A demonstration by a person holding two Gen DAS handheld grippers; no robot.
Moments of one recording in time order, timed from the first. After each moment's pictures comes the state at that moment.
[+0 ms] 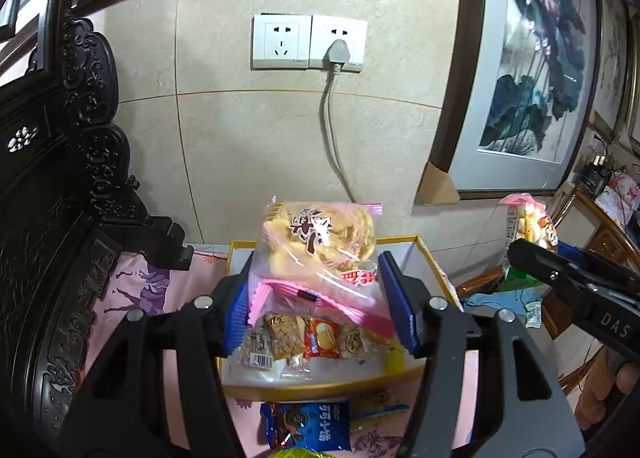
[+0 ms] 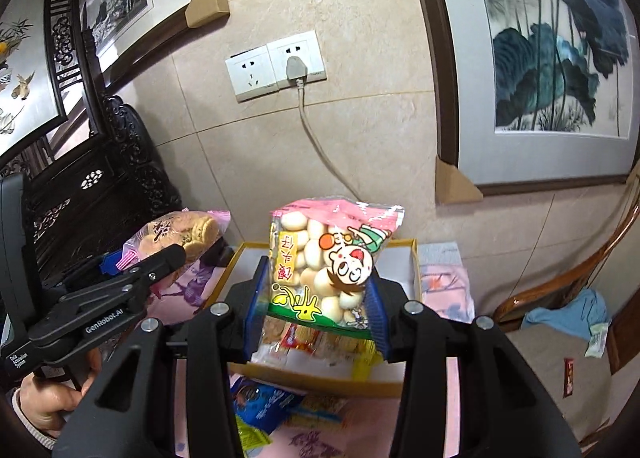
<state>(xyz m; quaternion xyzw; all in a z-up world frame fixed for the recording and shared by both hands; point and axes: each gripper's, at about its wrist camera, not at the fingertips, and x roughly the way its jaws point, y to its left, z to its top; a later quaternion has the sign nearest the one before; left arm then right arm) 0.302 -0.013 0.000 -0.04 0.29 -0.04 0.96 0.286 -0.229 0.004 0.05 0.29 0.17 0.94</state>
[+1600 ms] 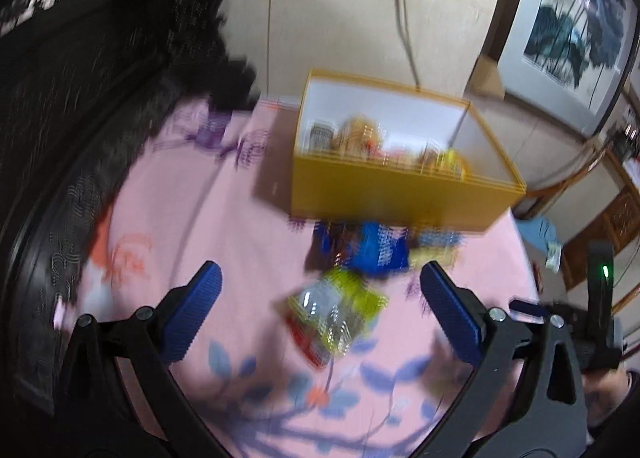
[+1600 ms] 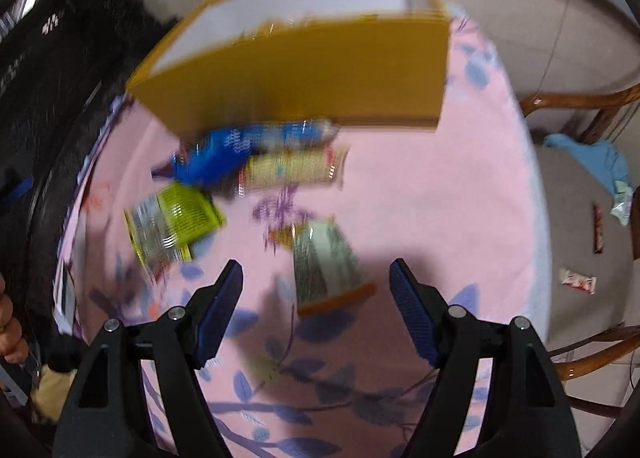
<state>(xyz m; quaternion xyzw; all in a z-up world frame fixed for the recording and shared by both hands) 0.144 0.035 -0.125 -0.08 0.42 0.03 0.90 0.190 -0.240 -0.220 0.03 0.56 0.19 0.81</state>
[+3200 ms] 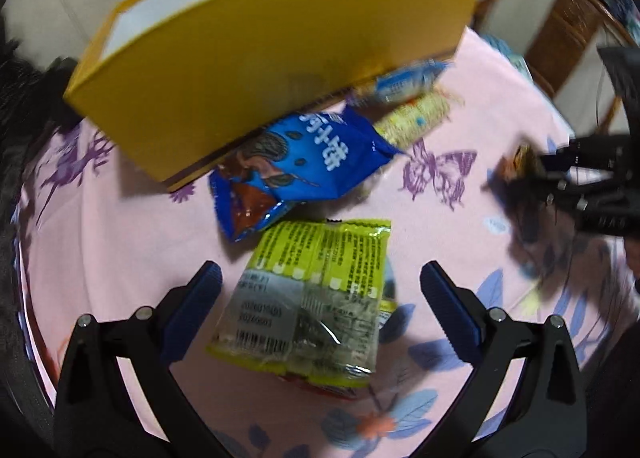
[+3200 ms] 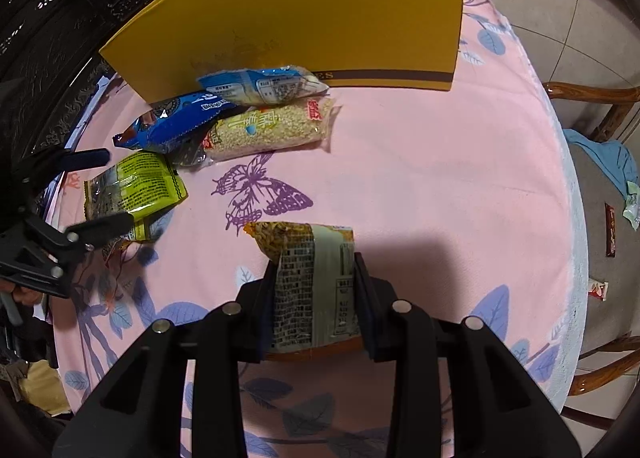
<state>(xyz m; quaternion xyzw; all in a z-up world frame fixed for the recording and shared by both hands) 0.226 -0.024 -0.247 0.15 0.53 -0.18 0.81 0.199 -0.231 -0.264 0.03 0.55 0.18 0.81</state>
